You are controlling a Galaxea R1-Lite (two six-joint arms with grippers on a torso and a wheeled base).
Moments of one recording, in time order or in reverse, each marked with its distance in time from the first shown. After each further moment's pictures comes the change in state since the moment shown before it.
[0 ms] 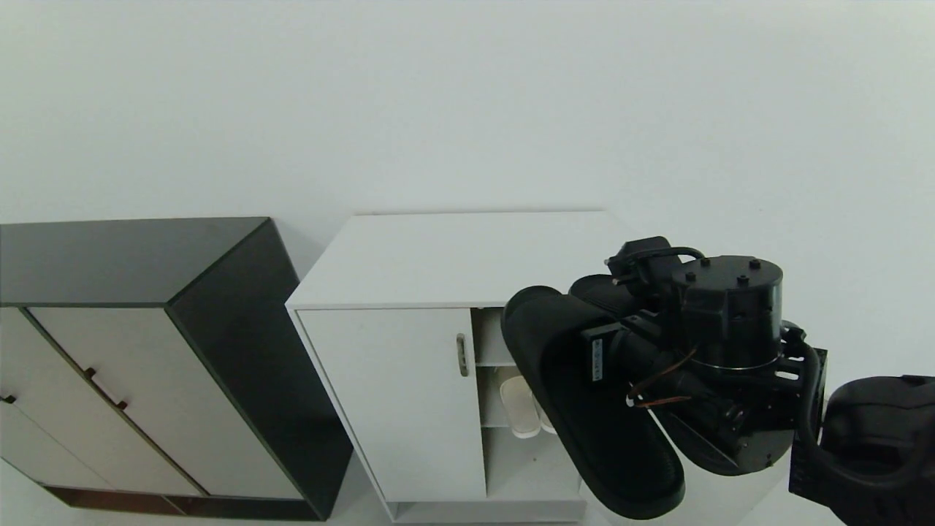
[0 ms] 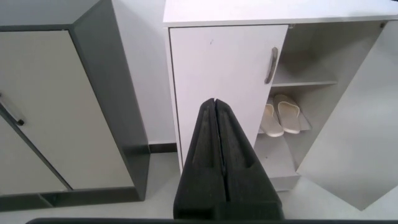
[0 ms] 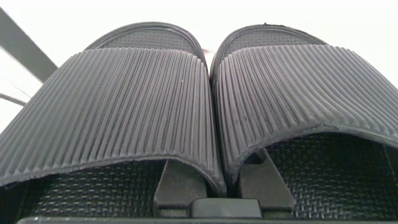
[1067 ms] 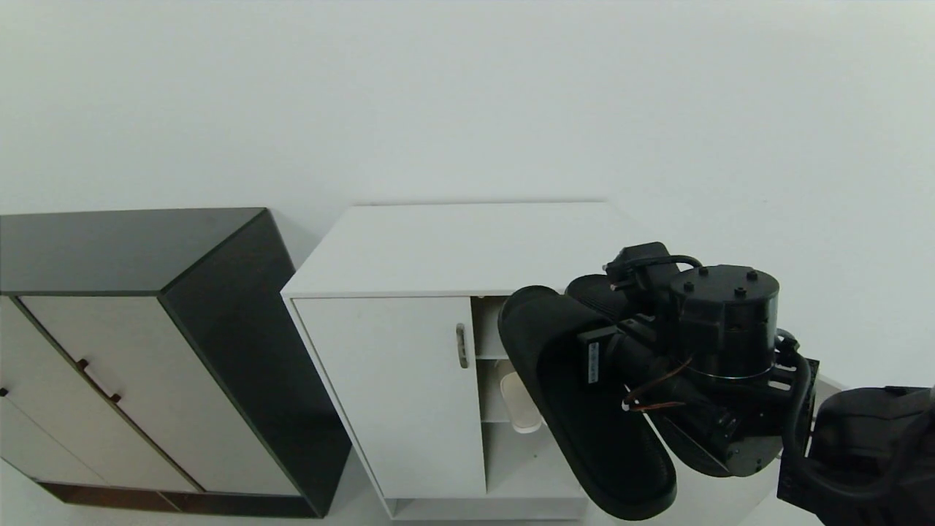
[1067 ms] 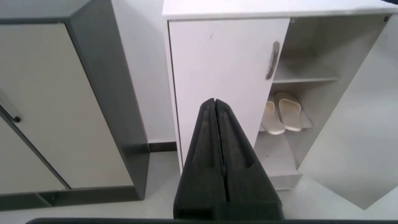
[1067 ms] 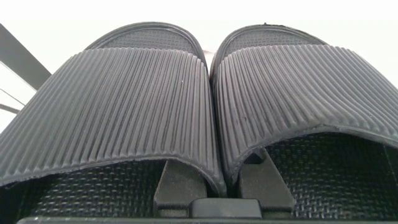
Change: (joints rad) left arm 0.000 0.000 0.000 0.000 0.000 0.000; right arm -0.002 0.024 0.030 -0.090 0.006 -0.008
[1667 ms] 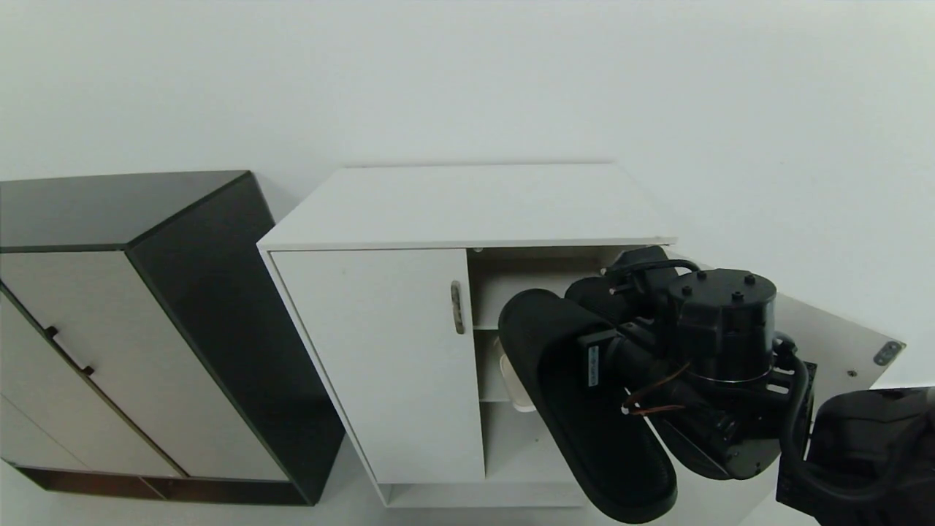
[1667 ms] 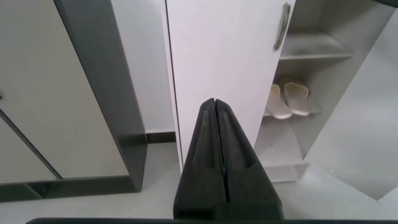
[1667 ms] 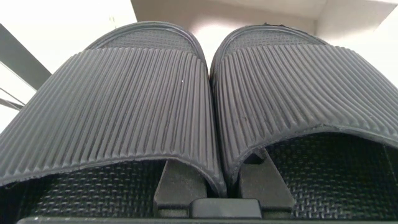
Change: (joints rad) left arm 0.000 0.000 0.000 0.000 0.000 0.000; right arm 0.000 0.005 0.009 -0.004 0.000 -0.003
